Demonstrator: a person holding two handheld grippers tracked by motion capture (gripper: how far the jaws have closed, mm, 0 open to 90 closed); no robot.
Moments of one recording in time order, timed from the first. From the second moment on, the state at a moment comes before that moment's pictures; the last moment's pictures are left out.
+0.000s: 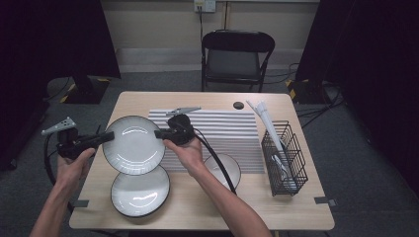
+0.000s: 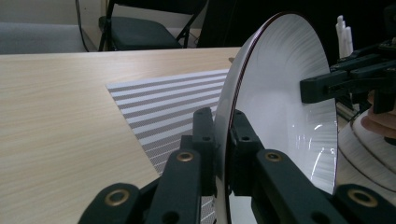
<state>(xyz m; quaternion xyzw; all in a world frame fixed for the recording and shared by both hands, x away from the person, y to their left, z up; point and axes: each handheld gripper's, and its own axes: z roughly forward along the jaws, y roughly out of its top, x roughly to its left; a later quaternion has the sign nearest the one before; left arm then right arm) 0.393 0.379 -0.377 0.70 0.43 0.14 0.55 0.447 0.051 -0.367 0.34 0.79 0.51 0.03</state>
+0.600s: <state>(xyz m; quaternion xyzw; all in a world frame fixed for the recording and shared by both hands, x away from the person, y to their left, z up) 0.411 0.339 -0.366 0.71 0.41 0.13 0.56 0.451 0.013 -0.347 0.34 0.79 0.50 0.06</state>
